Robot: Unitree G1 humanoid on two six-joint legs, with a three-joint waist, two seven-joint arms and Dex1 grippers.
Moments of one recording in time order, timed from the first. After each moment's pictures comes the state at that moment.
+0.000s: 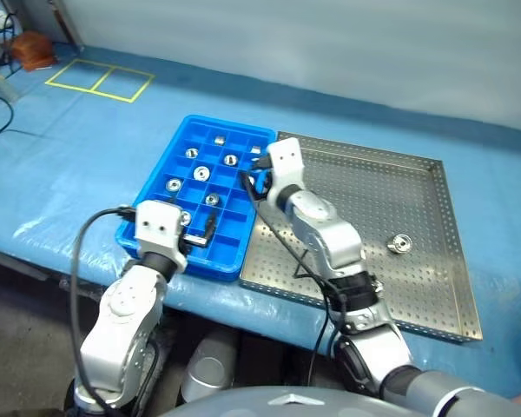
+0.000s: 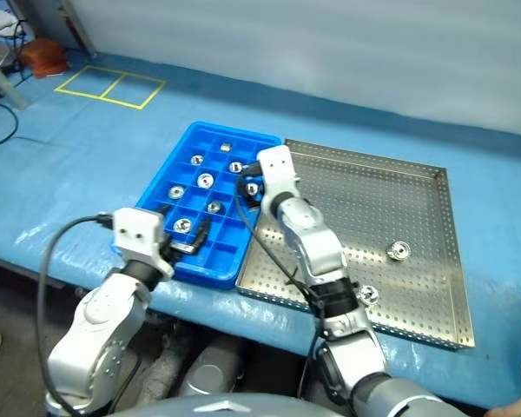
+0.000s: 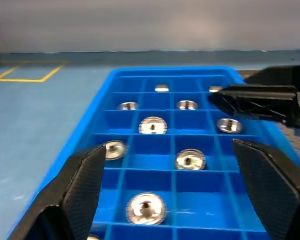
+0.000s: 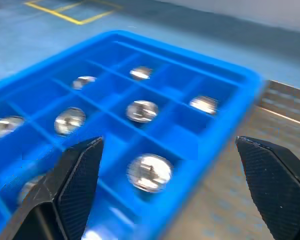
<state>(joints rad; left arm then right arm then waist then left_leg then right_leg) 0.08 0.21 -0.11 -0.72 -0.14 0.67 -0.18 -0.51 0.02 0.10 -0.06 0.05 0.69 0.09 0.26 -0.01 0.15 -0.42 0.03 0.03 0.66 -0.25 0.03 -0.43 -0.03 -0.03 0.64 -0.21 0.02</state>
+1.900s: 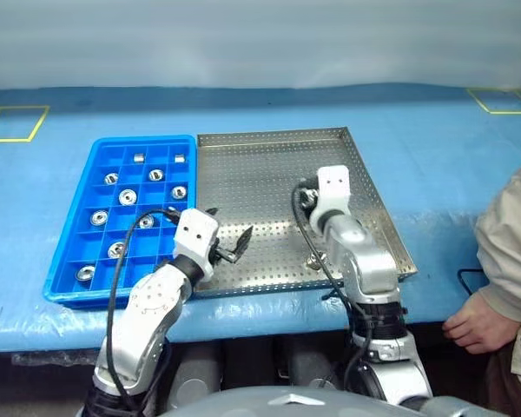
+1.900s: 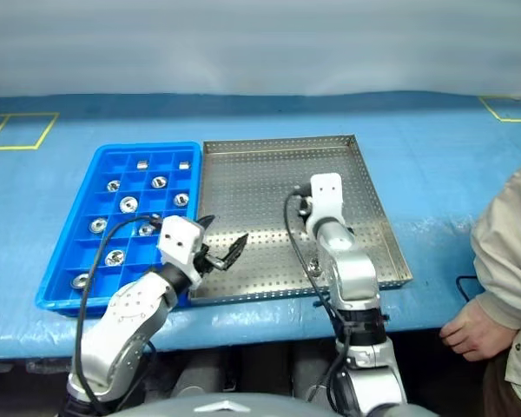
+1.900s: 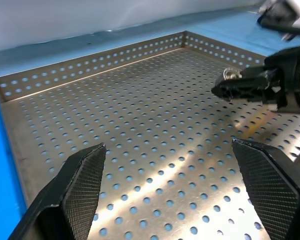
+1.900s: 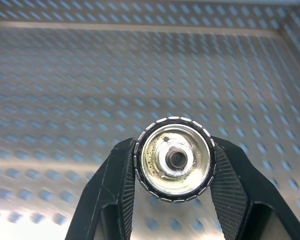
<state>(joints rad) 0.11 0.24 -0.17 -0.66 -0.16 0.59 -0.23 -0.43 0.00 0.08 -0.19 0.03 0.84 0.03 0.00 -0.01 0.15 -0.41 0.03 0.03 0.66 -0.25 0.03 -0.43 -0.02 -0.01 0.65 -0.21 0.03</state>
